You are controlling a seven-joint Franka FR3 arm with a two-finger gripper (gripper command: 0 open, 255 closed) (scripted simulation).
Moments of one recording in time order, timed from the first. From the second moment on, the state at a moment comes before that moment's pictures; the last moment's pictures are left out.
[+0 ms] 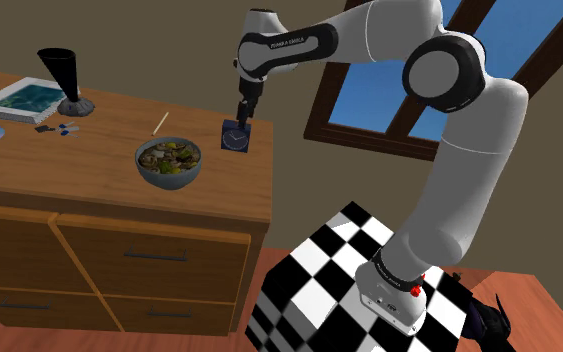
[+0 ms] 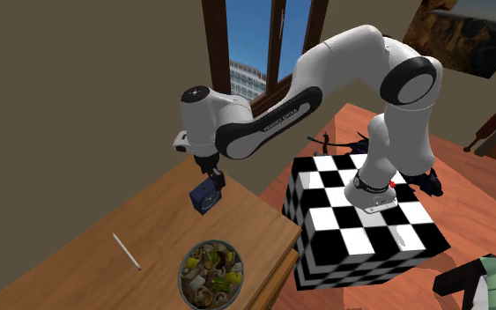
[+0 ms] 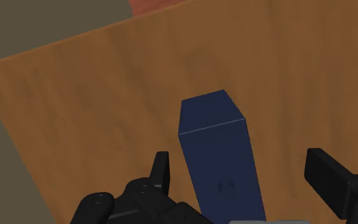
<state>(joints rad) 0.08 0.32 -0.01 -1.74 0.01 2.06 -0.50</state>
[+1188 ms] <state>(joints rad) 0.08 0.42 0.00 -1.71 0.00 2.15 -0.53</state>
